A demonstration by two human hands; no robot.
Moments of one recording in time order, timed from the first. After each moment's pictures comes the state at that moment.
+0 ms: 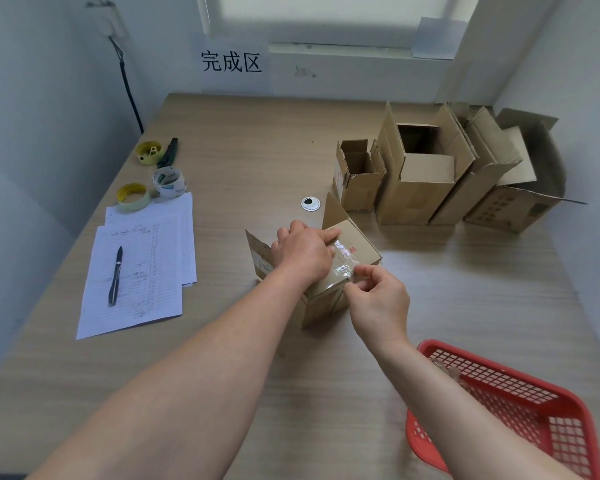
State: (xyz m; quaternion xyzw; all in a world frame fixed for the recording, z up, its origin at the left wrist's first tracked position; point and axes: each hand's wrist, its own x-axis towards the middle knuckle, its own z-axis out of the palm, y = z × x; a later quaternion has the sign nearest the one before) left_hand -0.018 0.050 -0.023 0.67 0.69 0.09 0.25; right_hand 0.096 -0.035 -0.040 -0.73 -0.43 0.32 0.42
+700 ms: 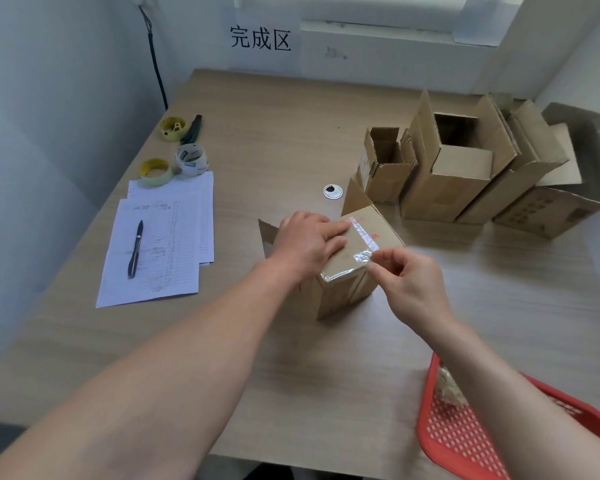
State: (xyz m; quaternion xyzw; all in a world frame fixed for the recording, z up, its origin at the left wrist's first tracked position) left_hand -0.063 0.052 -0.049 0.78 0.59 0.14 0.17; right_hand 0.127 -0.013 -0.039 -0.67 -0.58 0.32 0.33
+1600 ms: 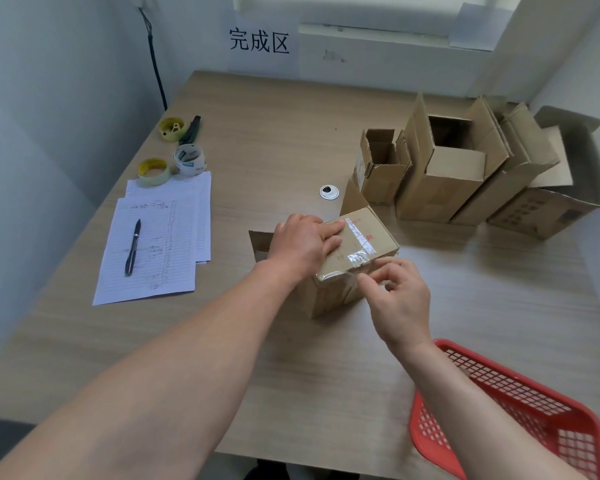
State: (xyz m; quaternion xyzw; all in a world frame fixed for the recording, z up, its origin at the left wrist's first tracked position) left_hand -0.056 0.045 -0.044 0.75 0.62 0.11 0.17; right_hand 0.107 -0.045 -0.044 -0.65 -0.53 0.29 0.46
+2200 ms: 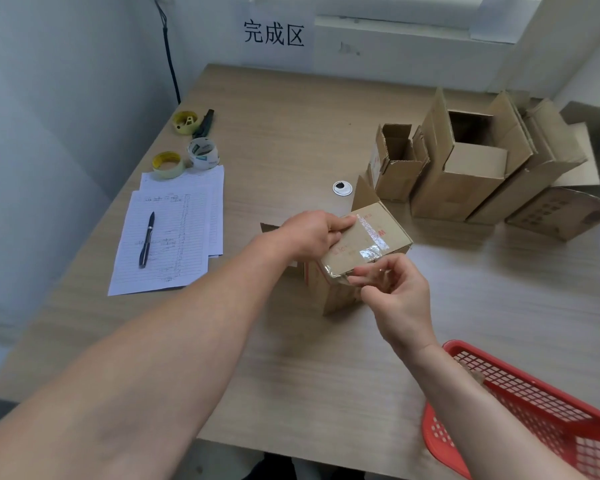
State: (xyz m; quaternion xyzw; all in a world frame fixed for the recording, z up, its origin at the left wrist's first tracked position) left_hand -0.076 0.065 -0.039 0.73 0.58 0.05 0.34; right_hand 0.091 -0.048 -0.048 -0.54 -0.45 0.50 0.52
